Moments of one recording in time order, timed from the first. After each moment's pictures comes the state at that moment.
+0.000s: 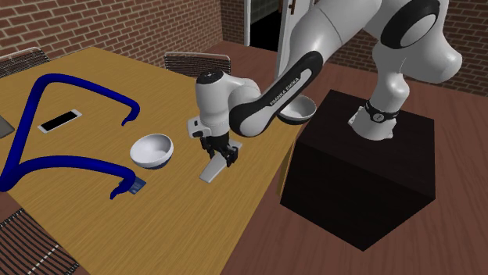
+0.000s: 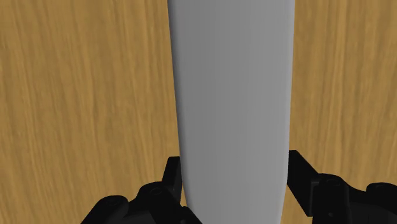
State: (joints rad) arm -0.39 0.77 -0.33 -1.60 0.30 2.32 -0.91
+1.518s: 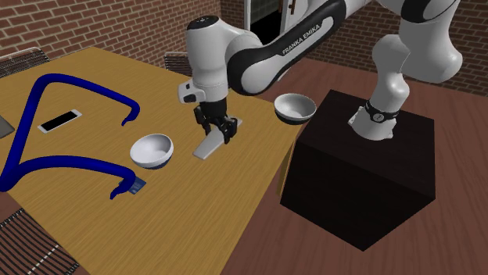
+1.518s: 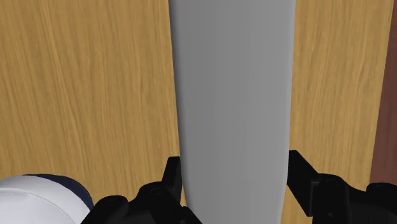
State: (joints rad) arm -0.36 0.59 -0.39 -1.57 0.23 2.11 -0.88
